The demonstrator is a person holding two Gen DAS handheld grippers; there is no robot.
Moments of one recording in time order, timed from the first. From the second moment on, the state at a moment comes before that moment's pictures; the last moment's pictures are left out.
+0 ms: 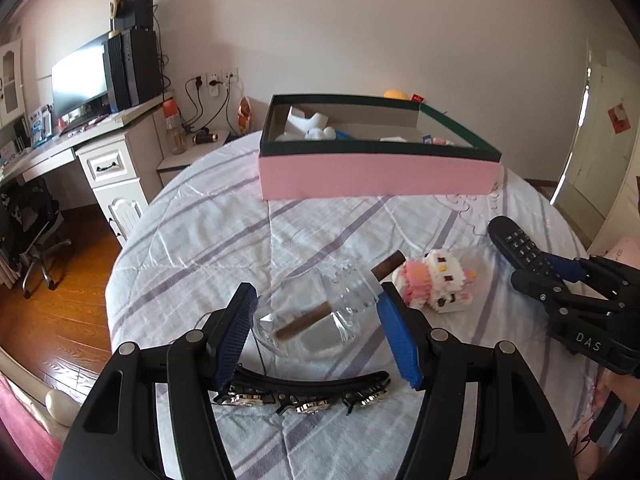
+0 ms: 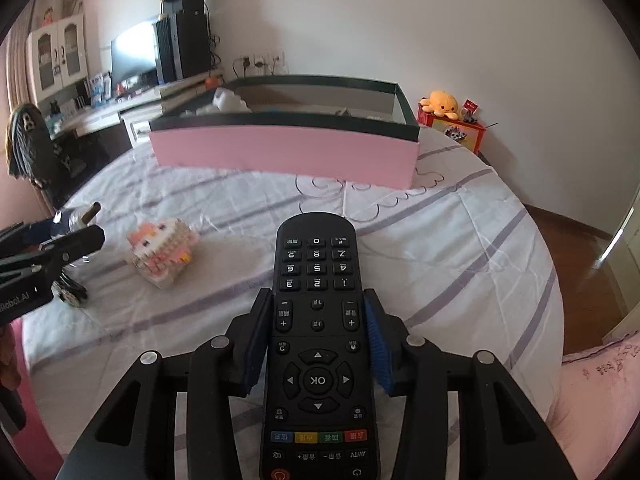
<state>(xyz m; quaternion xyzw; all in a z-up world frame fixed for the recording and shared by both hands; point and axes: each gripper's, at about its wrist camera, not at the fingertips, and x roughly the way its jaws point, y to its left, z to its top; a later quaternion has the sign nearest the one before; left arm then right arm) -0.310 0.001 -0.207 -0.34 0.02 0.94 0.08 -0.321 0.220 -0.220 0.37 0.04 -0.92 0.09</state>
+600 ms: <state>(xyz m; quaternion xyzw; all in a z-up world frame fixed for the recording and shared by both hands) -0.288 0.001 -0.179 -0.31 0.01 0.95 0.09 -0.303 0.220 -0.181 0.33 -0.01 -0.93 0.14</state>
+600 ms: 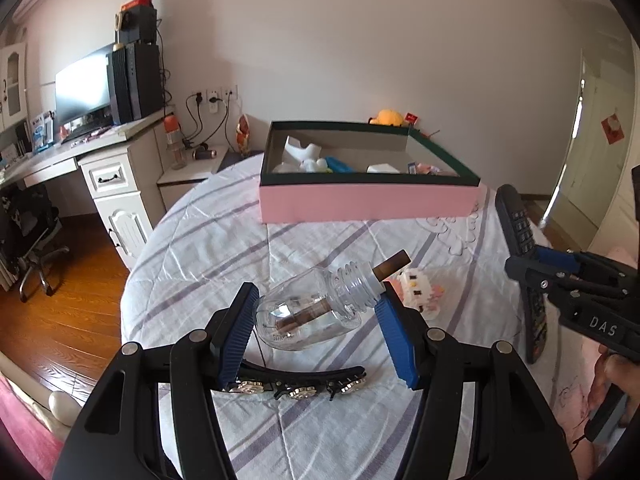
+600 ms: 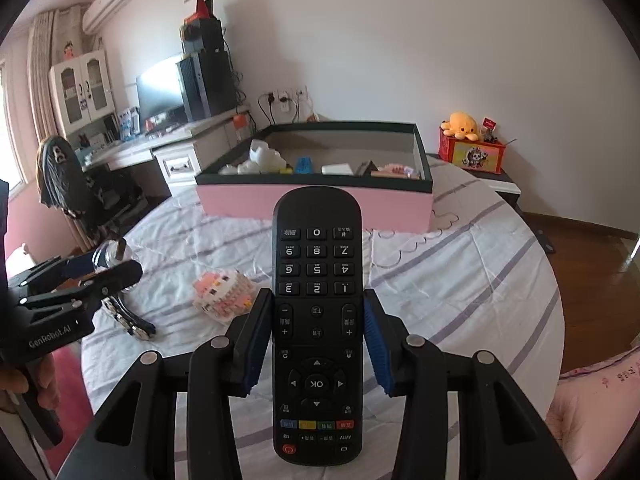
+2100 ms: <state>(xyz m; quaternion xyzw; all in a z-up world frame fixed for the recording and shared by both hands) -0.217 0.006 -0.020 -0.11 0.06 0.99 -0.01 -0.255 0.209 -0.043 0.16 0.01 -0.97 0.20</state>
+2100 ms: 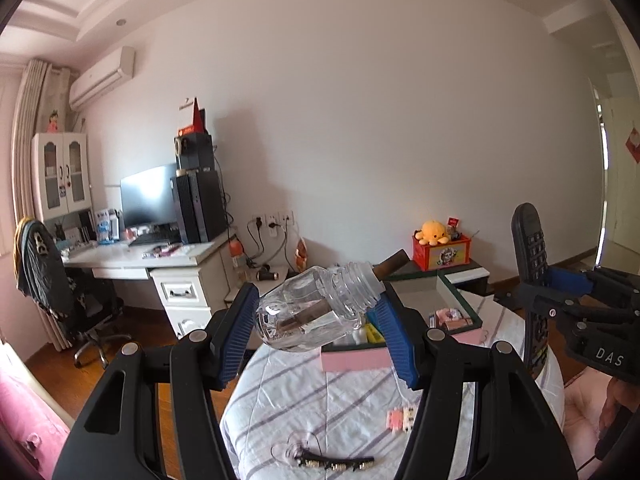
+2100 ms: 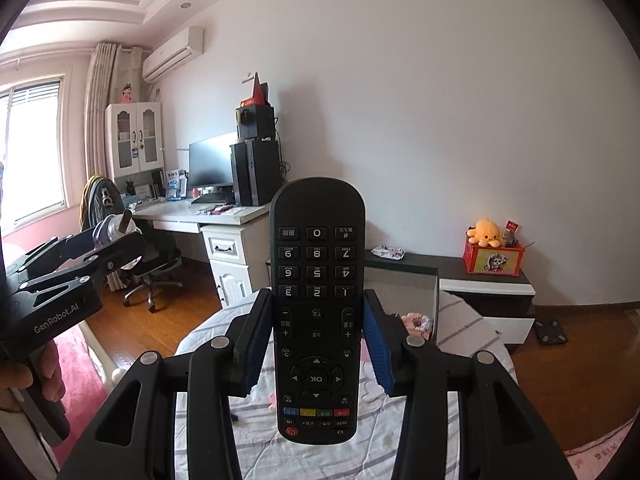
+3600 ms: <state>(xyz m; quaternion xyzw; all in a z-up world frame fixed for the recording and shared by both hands) -0.525 0.071 -0.156 -0.29 0.05 0.96 0.03 -0.510 0.223 -0.143 0.27 -0.02 -0.94 0.21</state>
